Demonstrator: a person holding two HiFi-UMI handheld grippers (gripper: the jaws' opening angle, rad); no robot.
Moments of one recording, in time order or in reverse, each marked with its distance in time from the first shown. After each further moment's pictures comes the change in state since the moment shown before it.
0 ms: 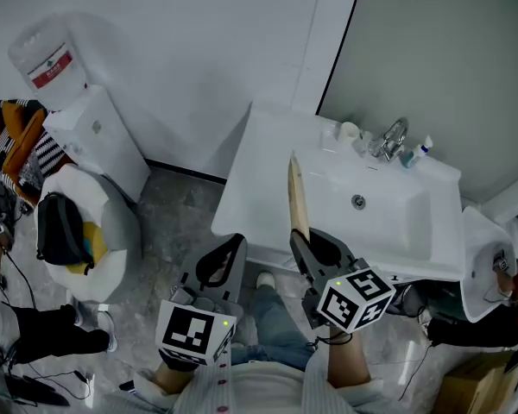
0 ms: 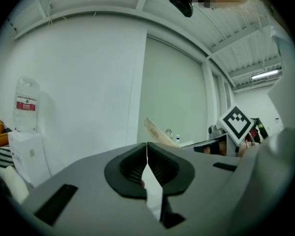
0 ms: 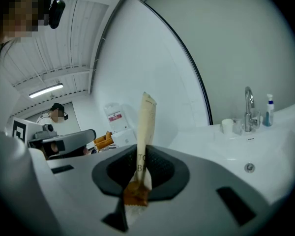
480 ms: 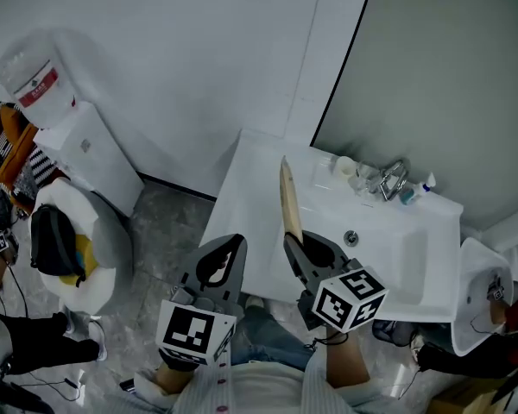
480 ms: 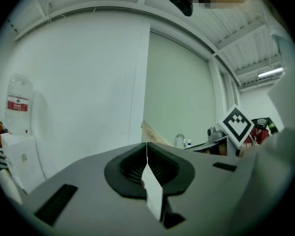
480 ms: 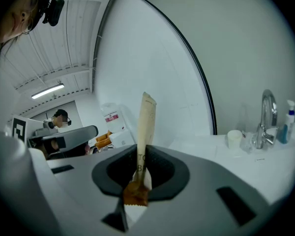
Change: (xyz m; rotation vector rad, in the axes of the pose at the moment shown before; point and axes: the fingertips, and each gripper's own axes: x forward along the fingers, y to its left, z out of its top) left arm 0.121 0.024 0.028 -0.007 -0.009 0.041; right arm 0.069 -0.086 0.058 -0.014 0.041 0.058
